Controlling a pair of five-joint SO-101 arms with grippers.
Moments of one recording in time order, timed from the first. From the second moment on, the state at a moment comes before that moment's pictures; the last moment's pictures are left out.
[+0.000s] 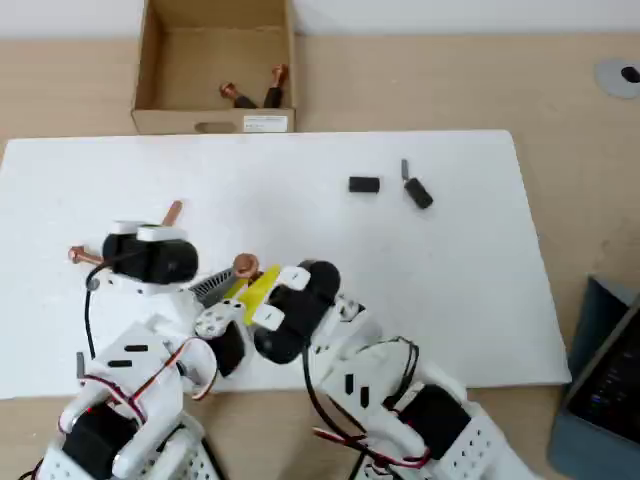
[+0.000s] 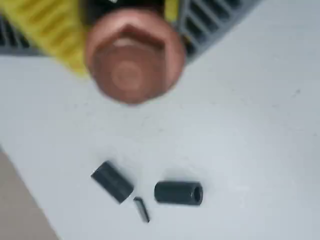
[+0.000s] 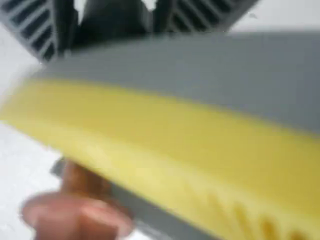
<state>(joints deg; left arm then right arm) 30.5 -104.4 70.9 58.3 17.1 -50.9 -97.6 81.8 47.1 -0.1</state>
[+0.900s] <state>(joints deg) 29.5 -104.4 66.9 61.8 13.7 -51.0 -97.6 81.6 47.0 0.0</state>
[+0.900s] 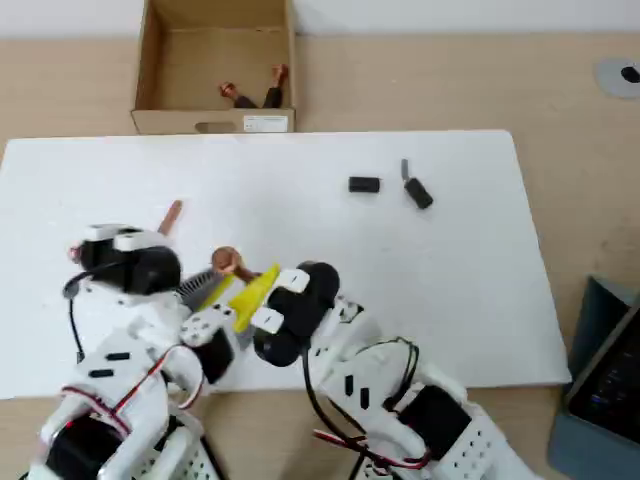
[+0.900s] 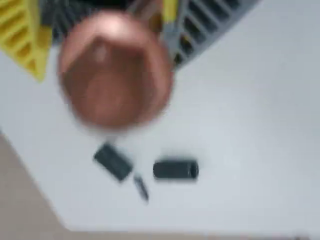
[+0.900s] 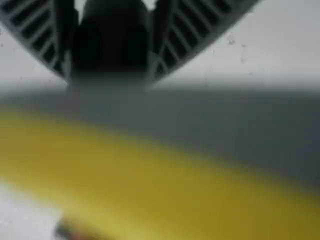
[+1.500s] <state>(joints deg) 29.7 -104.4 70.2 61.8 13.8 -50.9 -97.5 81.7 47.0 0.0</state>
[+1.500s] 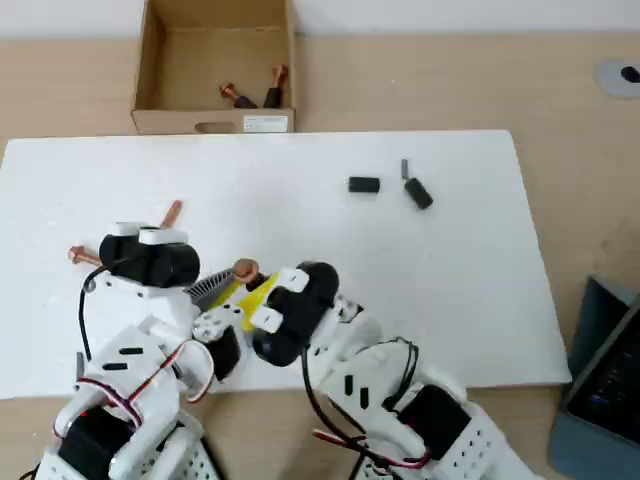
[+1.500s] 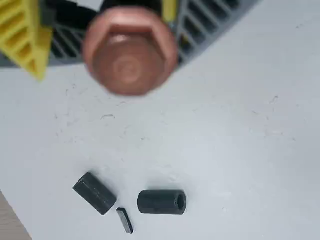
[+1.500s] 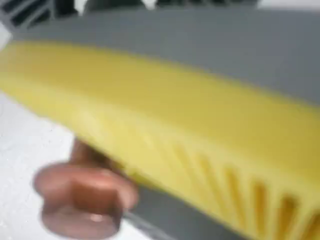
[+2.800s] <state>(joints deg) 9.9 -104.4 62.7 60.3 -0.5 -44.5 -97.5 81.7 47.0 0.0</state>
